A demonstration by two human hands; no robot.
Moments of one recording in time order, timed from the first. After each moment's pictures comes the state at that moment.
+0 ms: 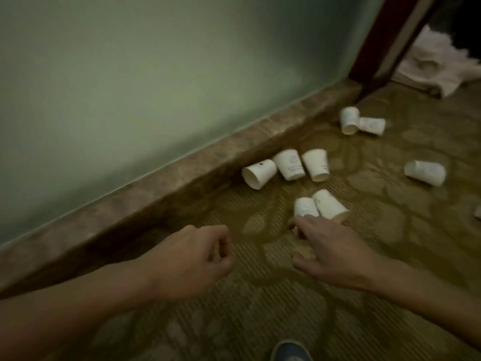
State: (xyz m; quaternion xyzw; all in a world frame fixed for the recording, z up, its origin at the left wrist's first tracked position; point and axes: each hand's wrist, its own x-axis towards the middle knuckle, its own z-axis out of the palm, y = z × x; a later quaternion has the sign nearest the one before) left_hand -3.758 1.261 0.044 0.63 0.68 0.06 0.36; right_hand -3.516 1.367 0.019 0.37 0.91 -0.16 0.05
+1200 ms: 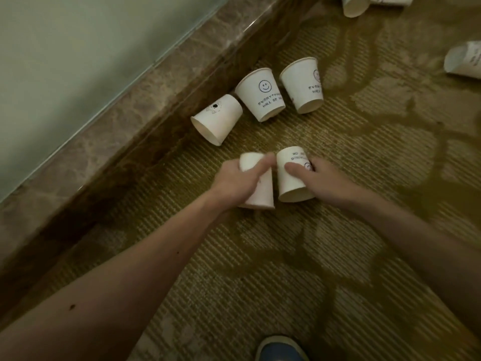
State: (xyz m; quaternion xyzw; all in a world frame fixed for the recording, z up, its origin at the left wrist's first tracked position) left_hand -3.670 1.448 -0.111 0.29 0.75 0.26 0.54; right_hand -3.494 1.498 -0.134 0.63 0.56 -0.53 -0.05
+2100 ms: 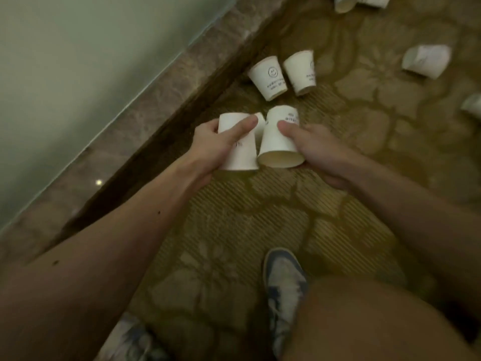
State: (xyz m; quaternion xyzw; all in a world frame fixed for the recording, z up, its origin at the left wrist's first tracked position) left_hand -3.740 1.387 0.035 0.22 0.68 0.34 0.61; right_hand -3.557 1.430 0.052 0.66 0.41 -0.61 -0.10
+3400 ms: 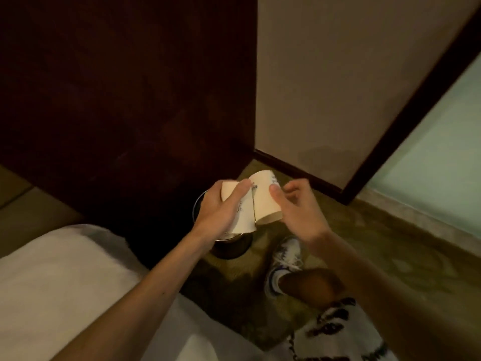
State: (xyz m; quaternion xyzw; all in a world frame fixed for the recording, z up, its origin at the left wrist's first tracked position) left_hand -3.716 0.445 0.399 -0.16 0.78 0.60 0.06; right_hand -3.735 0.620 0.398 0.08 0.76 -0.63 0.16
